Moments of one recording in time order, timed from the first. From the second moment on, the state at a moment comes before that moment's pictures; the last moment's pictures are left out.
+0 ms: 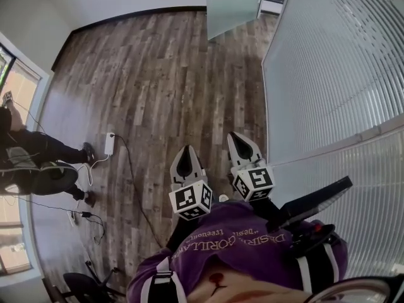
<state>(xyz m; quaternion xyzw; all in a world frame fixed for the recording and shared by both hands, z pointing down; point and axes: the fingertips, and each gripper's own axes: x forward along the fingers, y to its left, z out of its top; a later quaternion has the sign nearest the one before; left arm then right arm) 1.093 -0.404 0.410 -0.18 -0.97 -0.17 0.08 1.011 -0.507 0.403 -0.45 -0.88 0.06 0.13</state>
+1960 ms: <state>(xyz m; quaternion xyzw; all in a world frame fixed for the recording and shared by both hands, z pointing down) 0.669 -0.060 0.428 -0.20 -0.96 -0.18 0.06 0.577 -0.149 0.412 -0.49 -0.87 0.04 0.11</state>
